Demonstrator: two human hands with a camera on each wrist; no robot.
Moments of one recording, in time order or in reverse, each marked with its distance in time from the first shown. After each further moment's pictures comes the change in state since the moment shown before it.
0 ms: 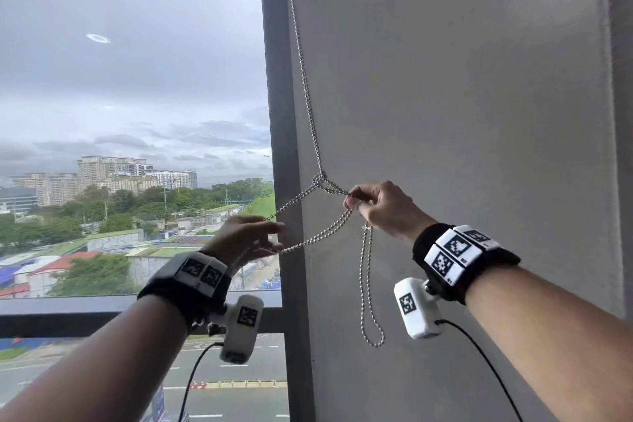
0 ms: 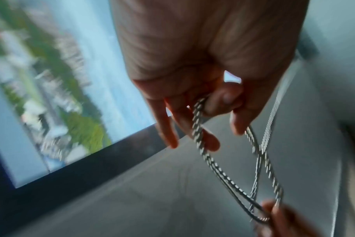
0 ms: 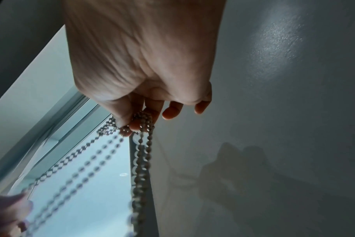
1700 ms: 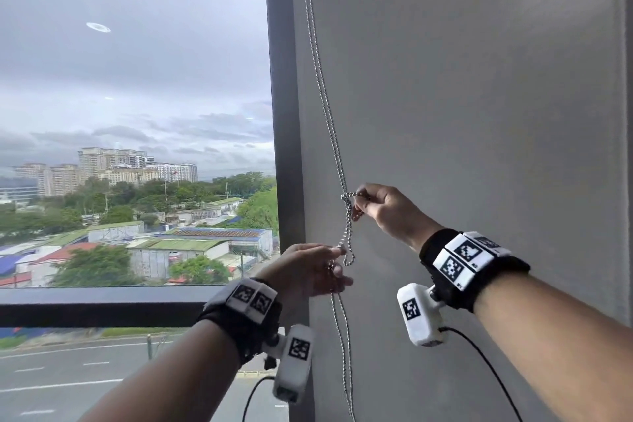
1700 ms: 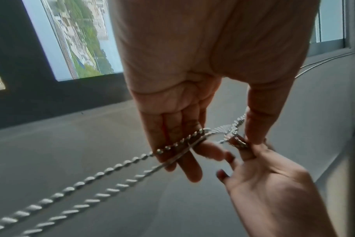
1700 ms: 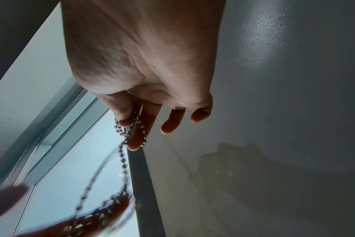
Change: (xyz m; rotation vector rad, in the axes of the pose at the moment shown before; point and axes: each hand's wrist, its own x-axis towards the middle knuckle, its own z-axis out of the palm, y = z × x) left_hand -0.013 -0.047 0.075 -0.294 -0.338 -0.185; right_hand 0.004 0.020 0.015 0.307 -0.108 -0.055
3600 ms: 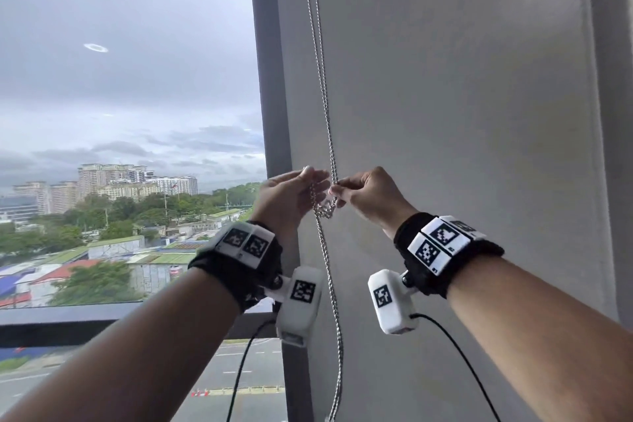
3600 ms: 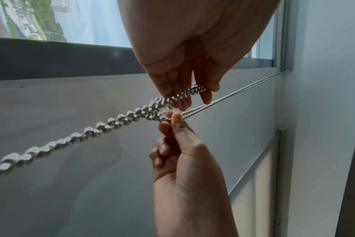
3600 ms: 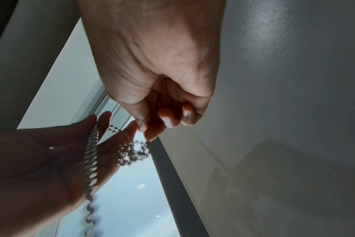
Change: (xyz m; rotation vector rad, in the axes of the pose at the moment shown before) left_hand 0.004 0.098 0.047 -0.141 0.231 0.518; right_hand 0.005 -0.049 -0.003 0.015 0.233 0.019
